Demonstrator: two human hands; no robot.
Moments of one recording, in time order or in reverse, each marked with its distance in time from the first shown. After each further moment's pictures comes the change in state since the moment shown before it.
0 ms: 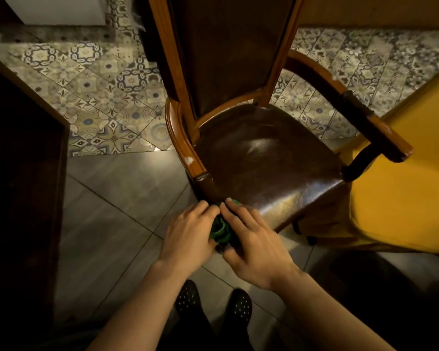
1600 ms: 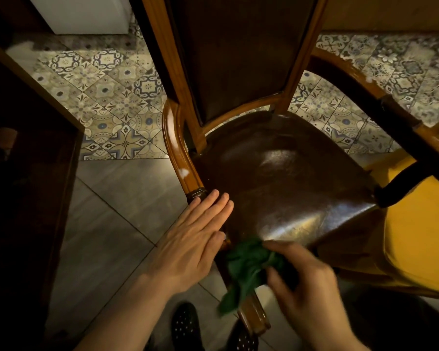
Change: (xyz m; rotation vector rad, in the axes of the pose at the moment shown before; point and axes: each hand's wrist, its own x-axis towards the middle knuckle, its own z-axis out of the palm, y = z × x) left_hand 0.049 -0.028 0.050 -0.085 0.038 0.207; right_hand -0.014 0.074 -0.004 0.354 0.315 0.111
